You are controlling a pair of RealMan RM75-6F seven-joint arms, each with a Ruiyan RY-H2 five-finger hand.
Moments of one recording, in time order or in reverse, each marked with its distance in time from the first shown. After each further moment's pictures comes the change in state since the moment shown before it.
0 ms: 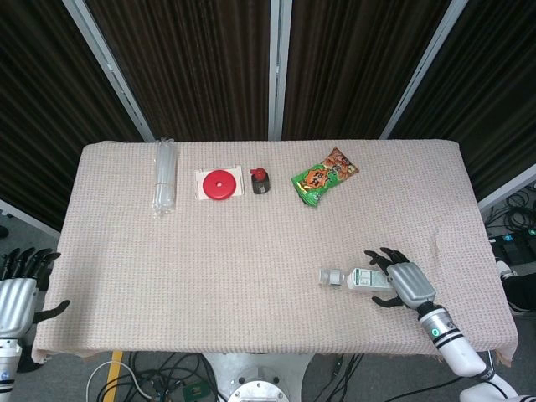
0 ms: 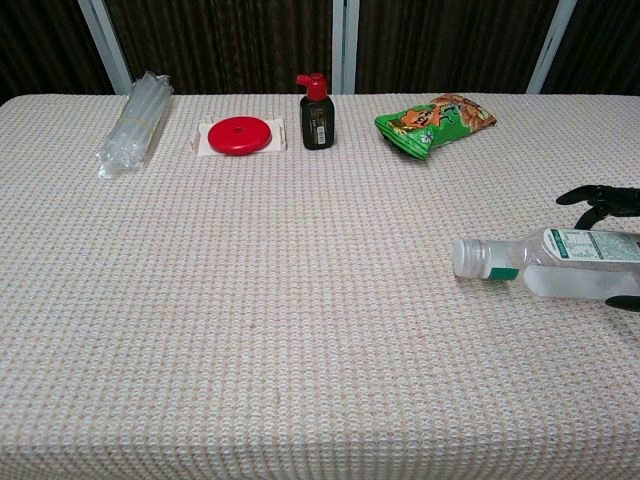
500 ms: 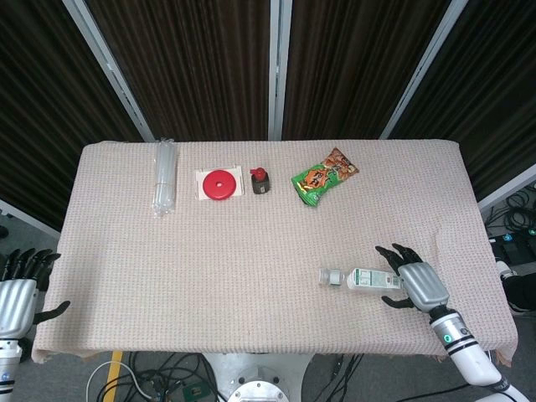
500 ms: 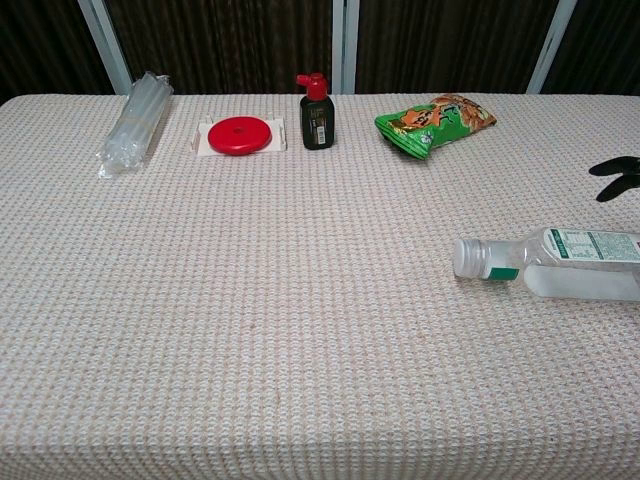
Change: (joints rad) left arm 0.004 -0.006 0.002 0.006 -0.001 0.006 -0.006; right arm -0.040 0.080 0.023 -0.096 0.003 0.032 -0.071
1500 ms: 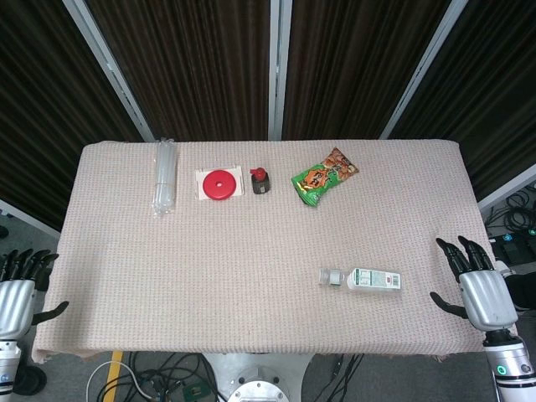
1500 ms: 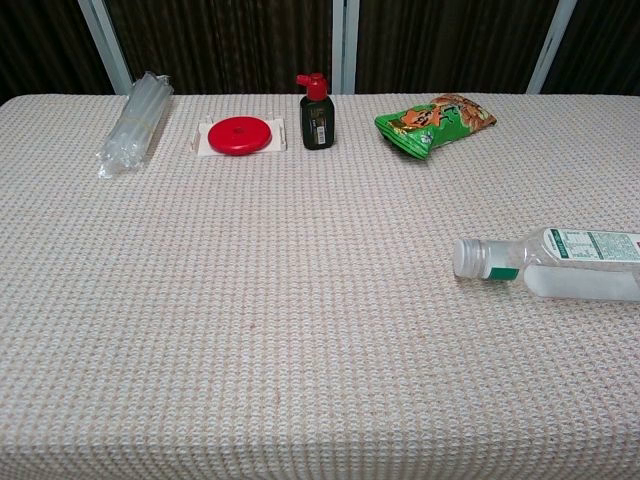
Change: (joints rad) left arm 0.003 0.001 0.006 -0.007 -0.003 0.013 0.012; right arm -0.208 0.165 0.010 -0.115 -0.084 0.386 -0.114
